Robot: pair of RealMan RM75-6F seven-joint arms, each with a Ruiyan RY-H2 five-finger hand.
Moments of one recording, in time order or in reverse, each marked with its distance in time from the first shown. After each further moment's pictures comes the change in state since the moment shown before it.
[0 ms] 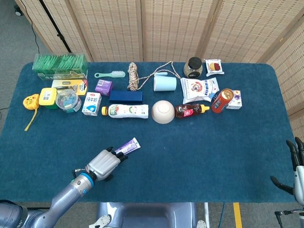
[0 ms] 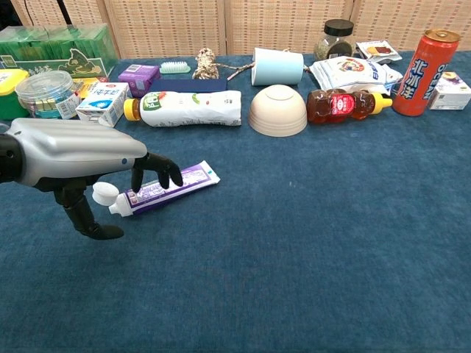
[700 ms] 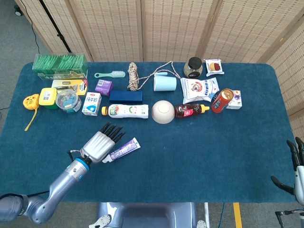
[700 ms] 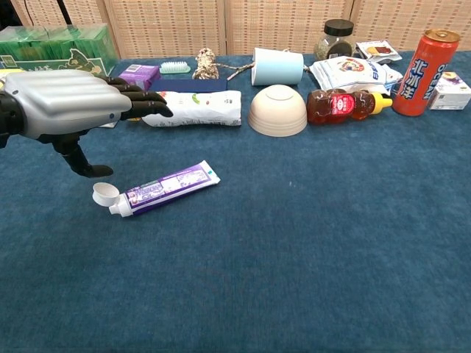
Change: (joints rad) left arm 0.032 -0.018 -0.008 0.232 0.178 0.059 0.031; right arm 0.000 0.004 0.002 -0.002 0.003 -0.003 -0.003
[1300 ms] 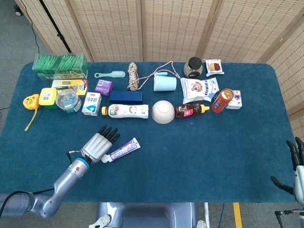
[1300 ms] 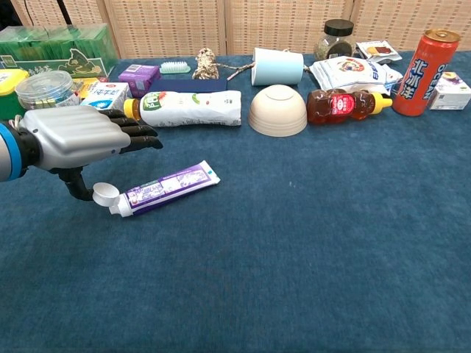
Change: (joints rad) left arm -0.001 -0.103 0.030 0.153 -0.069 -0.046 0.092; right arm 0.000 0.001 0.001 -0.007 0.008 -0.004 -0.014
